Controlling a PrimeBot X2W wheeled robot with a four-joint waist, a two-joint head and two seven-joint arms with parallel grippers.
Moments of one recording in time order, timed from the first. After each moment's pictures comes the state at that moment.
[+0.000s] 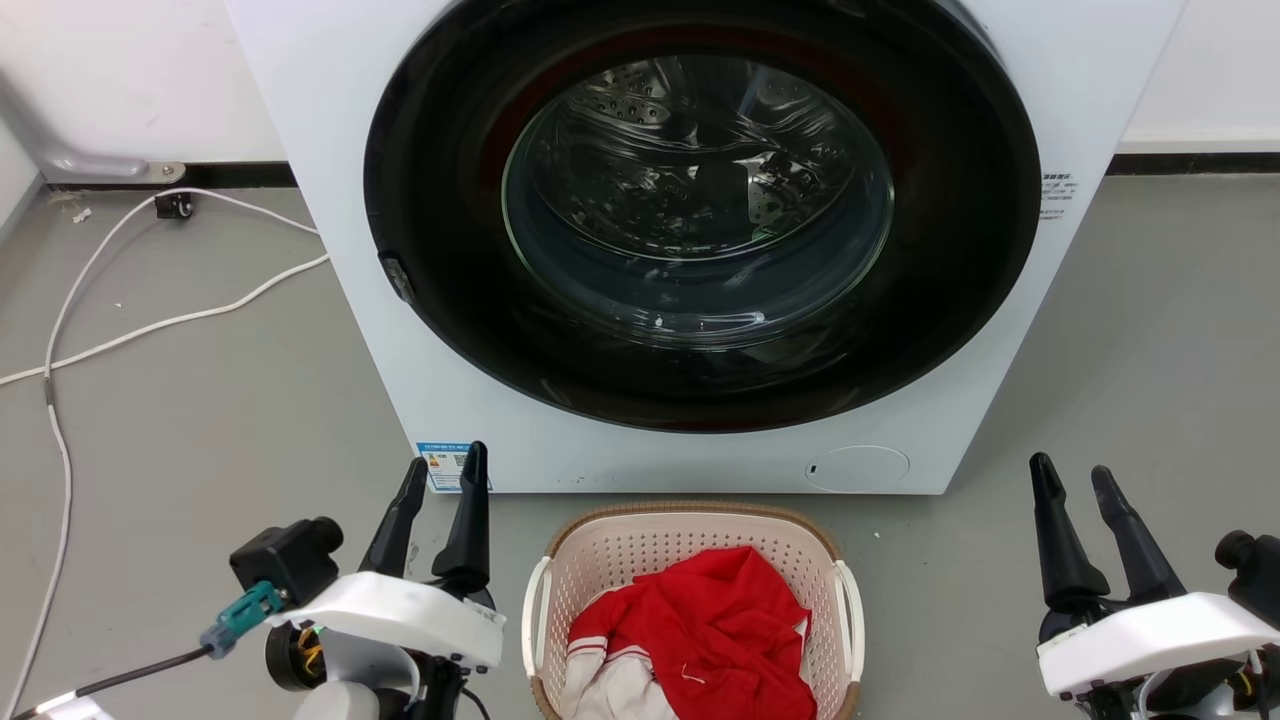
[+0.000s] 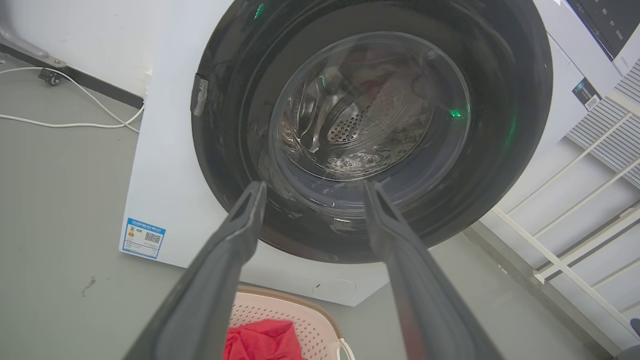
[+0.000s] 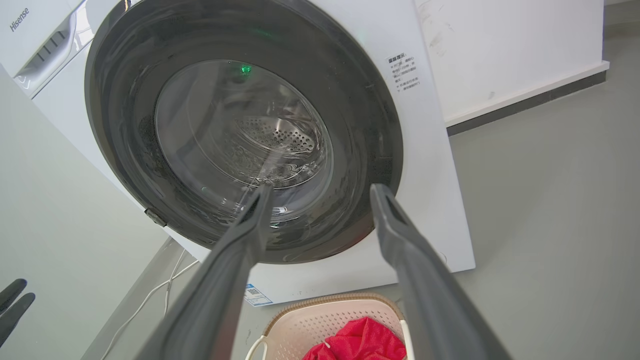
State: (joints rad) left arm -0.11 0.05 -0.10 0.19 -0.62 -0.09 -0.13; right arm 0.02 -0.05 -0.06 0.01 0.51 0.13 -0.02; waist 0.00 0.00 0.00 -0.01
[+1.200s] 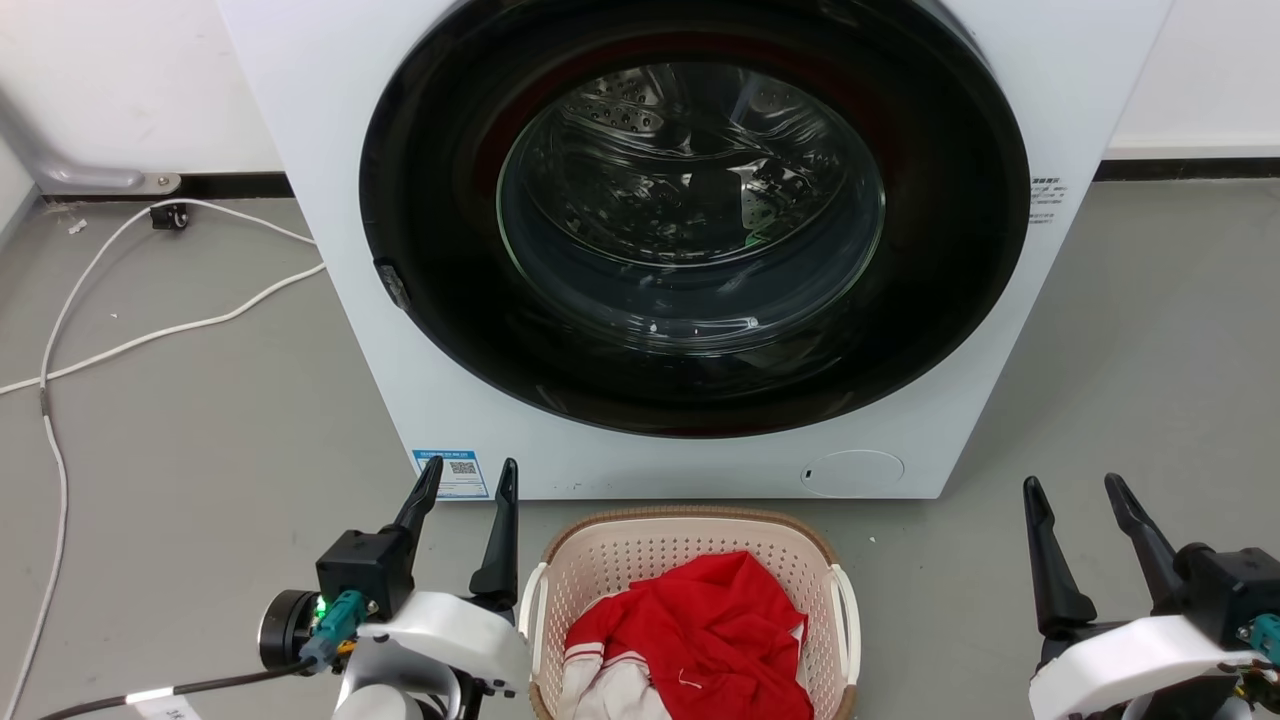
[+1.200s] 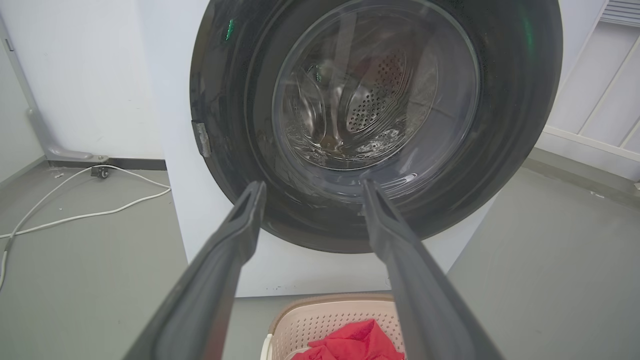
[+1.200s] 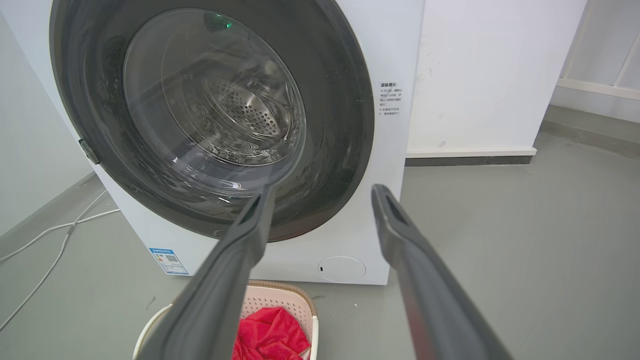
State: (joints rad) left arm -0.12 0.06 -0.16 0.24 -0.24 -0.04 -0.22; right arm 0.07 -0.05 -0.06 -0.07 0.13 0.13 -0.01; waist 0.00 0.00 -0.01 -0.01
